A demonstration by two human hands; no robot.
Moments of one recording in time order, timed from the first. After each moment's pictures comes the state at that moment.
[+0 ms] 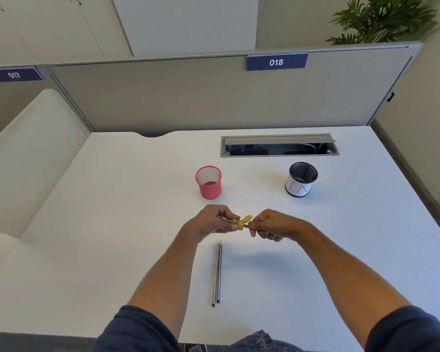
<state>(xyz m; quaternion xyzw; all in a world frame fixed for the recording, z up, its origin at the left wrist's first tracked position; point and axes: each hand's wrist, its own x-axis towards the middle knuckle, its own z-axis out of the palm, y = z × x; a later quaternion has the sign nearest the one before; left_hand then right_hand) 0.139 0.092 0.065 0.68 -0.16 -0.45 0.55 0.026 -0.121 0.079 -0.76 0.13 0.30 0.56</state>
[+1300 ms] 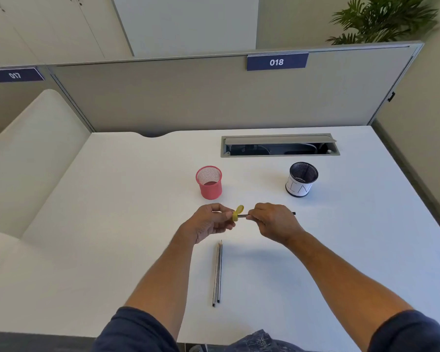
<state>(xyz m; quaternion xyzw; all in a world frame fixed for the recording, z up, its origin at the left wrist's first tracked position) 0.142 0.100 0.065 0.63 -0.09 -0.47 0.61 0.017 -0.105 0.078 -0.98 -0.05 -0.13 0.13</state>
